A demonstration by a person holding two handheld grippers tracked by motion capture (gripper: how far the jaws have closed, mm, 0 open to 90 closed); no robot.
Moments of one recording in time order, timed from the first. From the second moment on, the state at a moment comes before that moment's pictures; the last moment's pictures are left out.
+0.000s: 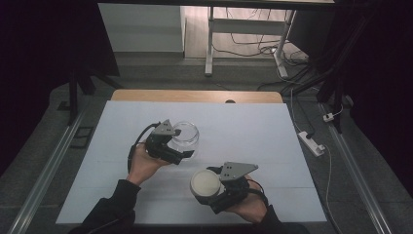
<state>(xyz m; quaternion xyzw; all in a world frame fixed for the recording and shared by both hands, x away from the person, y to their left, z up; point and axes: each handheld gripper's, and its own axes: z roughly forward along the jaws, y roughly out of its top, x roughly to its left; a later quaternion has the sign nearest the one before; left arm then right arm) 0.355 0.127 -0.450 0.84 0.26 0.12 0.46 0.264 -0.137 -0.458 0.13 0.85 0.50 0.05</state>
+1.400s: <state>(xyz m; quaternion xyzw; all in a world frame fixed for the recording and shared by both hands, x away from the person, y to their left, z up) 0.428 0.097 -0.474 0.84 0.28 0.12 0.45 0.276 -0.113 -0.496 0.14 0.86 0.48 0.06</state>
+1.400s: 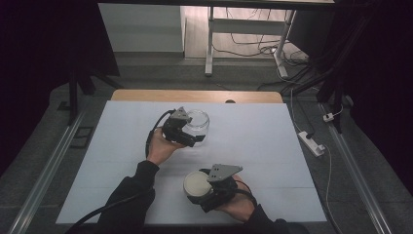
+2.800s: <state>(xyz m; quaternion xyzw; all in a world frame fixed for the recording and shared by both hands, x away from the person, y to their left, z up) 0.455 0.091 -0.514 0.84 0.29 0.13 0.43 0.303 -0.097 -0.539 0.16 0.90 0.41 0.08</state>
